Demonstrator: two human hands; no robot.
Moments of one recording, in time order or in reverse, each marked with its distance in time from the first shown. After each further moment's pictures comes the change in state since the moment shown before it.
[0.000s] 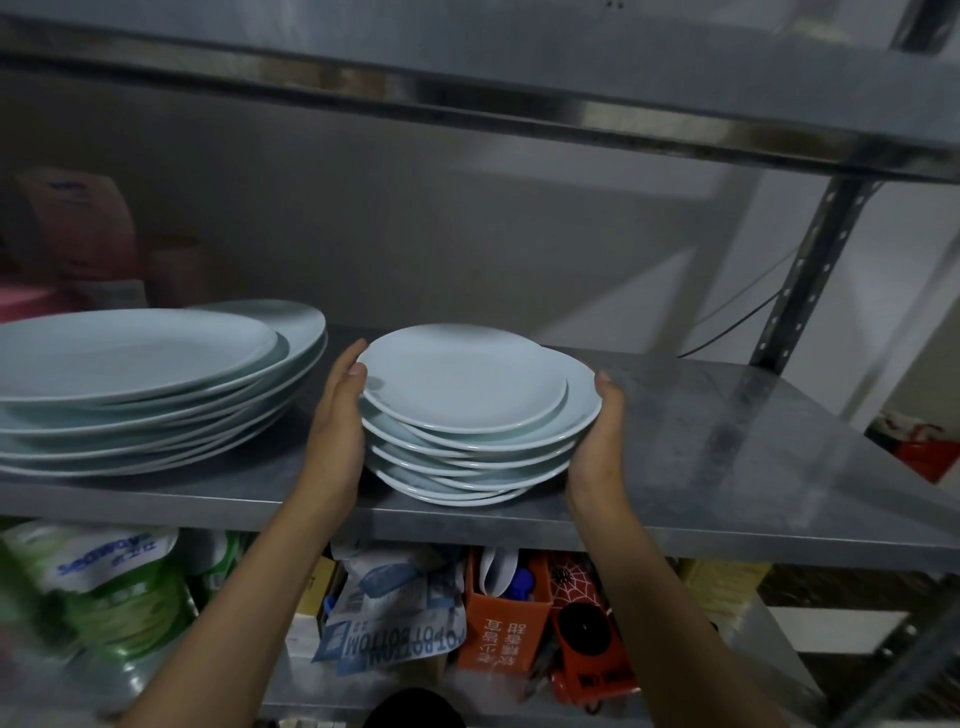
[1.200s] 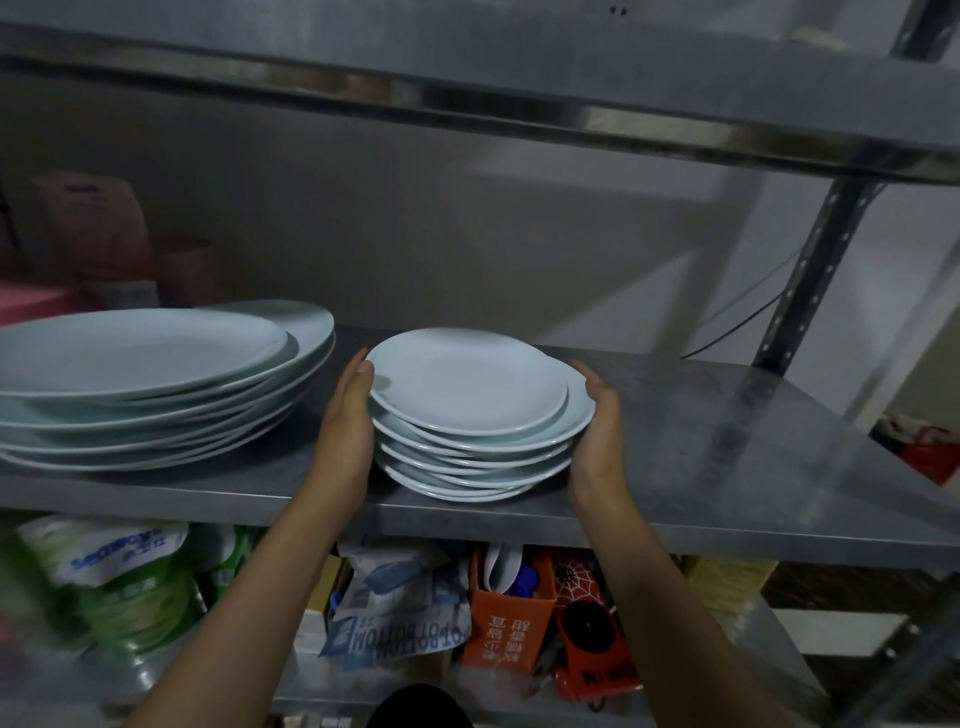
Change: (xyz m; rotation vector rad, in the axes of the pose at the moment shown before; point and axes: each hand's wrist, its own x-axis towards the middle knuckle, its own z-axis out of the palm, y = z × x) left_hand 0.001 -0.002 0.001 -0.022 0.041 -0.096; right_hand 0.008 0.005 -0.002 -0.012 -0.040 0.010
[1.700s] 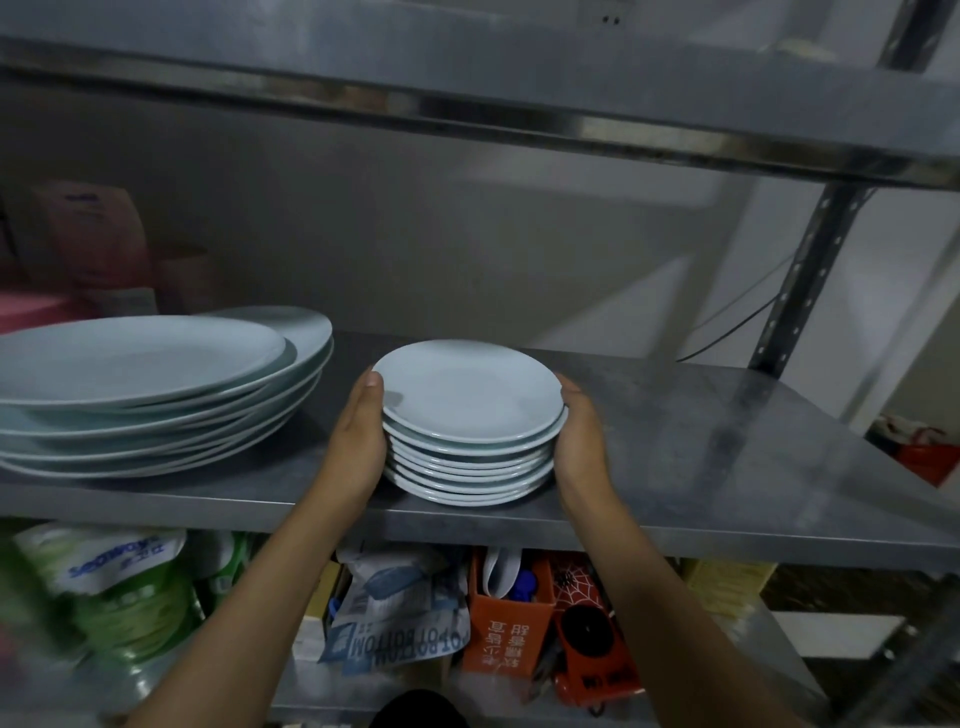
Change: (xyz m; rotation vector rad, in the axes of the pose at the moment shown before) left_hand -0.010 0.000 0.005 0.212 -0.052 0.066; right_hand 0.003 0.007 0.011 -0.202 -0.039 0.034
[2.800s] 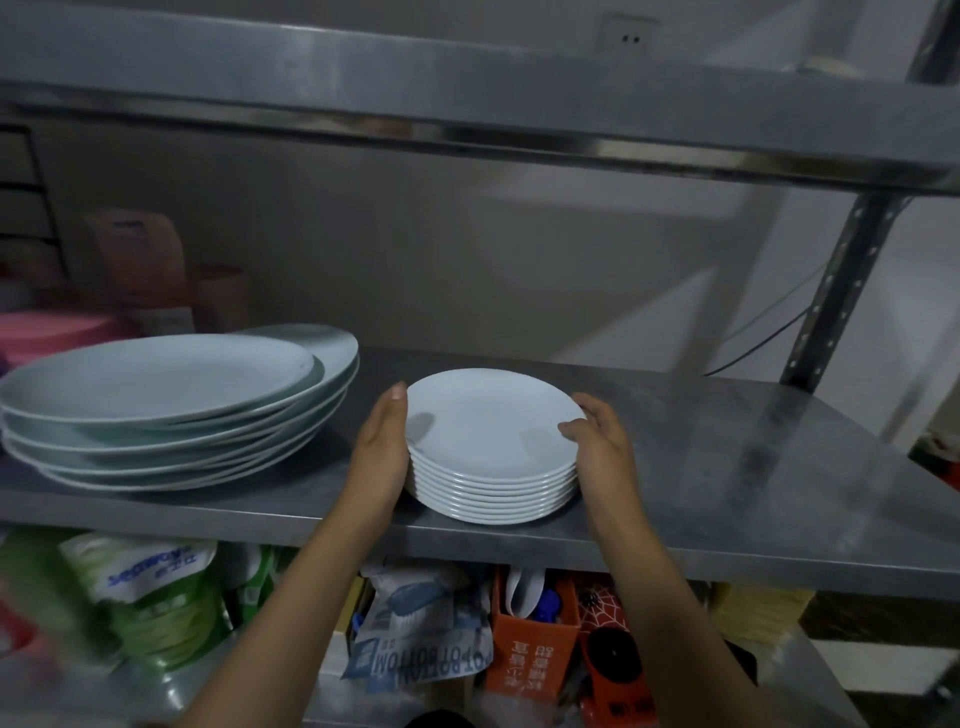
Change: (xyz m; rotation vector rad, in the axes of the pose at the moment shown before) left_hand -0.004 0.008 -0.001 0.004 0.057 -0.041; right_hand -0.022 -0.014 -0.006 -0.008 0.024 -0.026
